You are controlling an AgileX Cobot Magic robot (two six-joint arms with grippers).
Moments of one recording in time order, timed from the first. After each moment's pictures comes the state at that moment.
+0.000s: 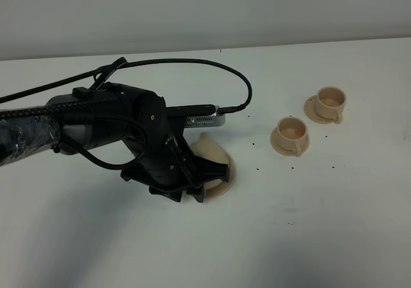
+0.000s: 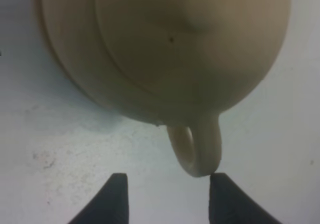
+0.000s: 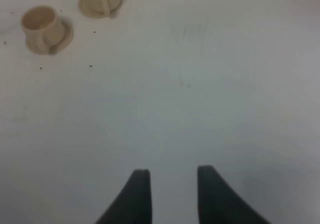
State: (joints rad) left arm -0.58 1.93 -1.18 -0.15 0.68 -0.30; right arm 0.07 0.06 -0.48 0.05 1.07 -0.05
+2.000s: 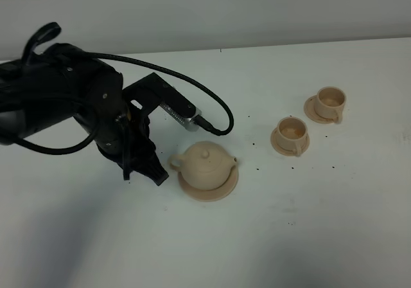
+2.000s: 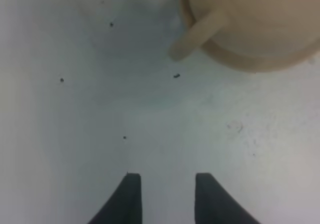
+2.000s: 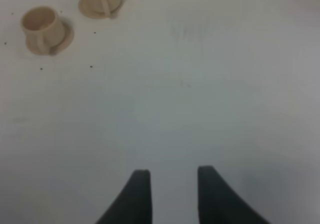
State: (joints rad) left arm -0.52 1.72 -1.18 0.17 0.80 0.23; right arm 0.07 0.06 -0.48 0.05 1.07 -0.05
